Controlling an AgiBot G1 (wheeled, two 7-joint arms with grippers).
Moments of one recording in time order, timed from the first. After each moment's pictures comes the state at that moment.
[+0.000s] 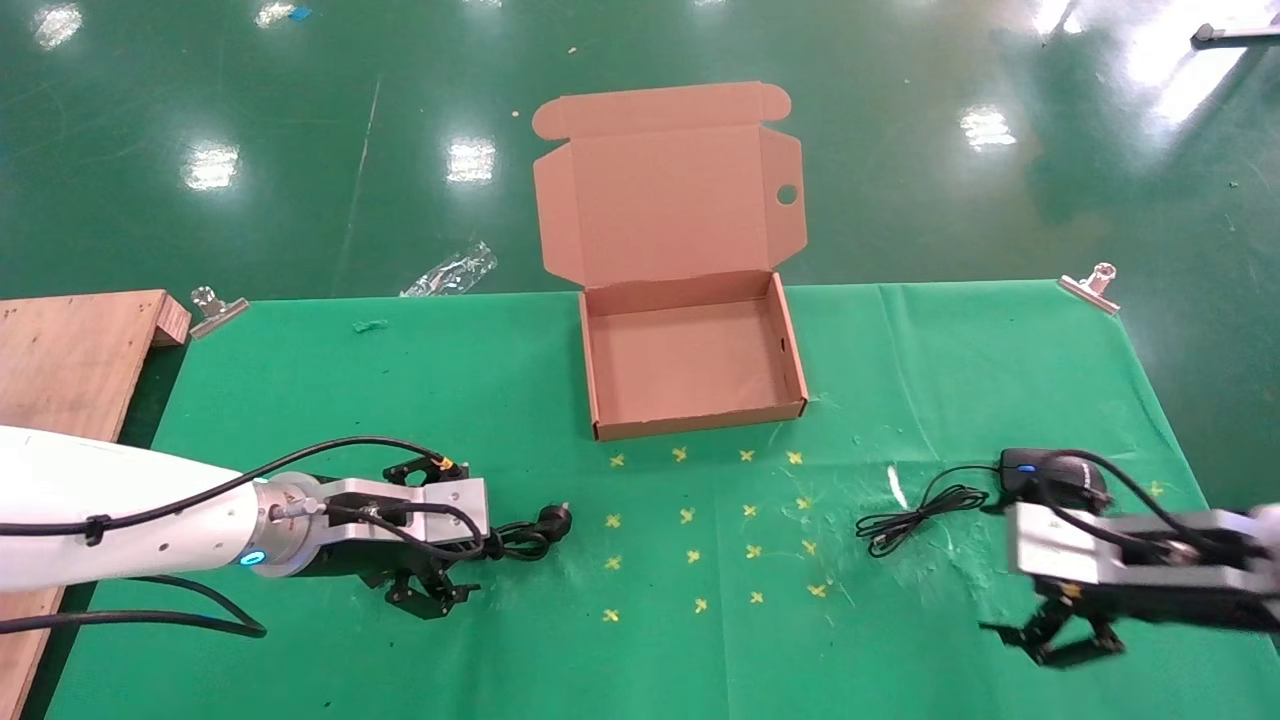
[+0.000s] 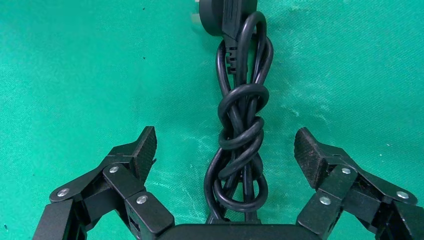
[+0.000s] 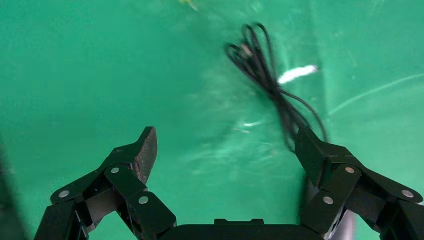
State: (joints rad) left arm -1.21 0.94 0.70 -1.29 2.06 1.20 -0.43; right arm 1.20 -0.63 -0.58 1.19 -1.73 -1.28 0.13
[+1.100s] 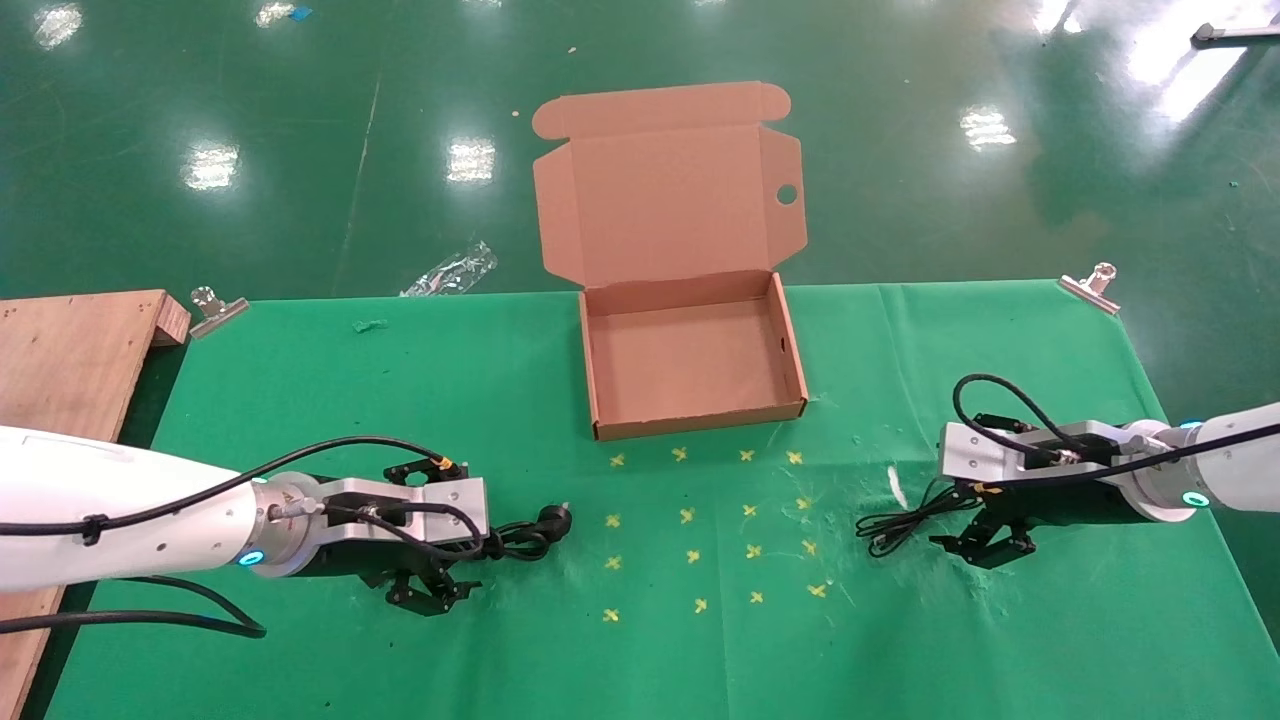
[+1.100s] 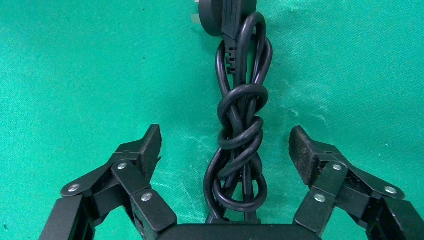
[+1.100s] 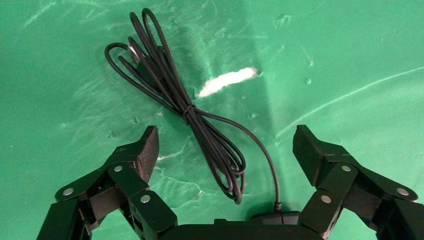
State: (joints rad) left arm -1.21 0.94 0.69 -1.29 2.06 1.20 -0.43; right arm 1.43 -0.93 -0.64 0.62 -1.88 -1.16 -0.13
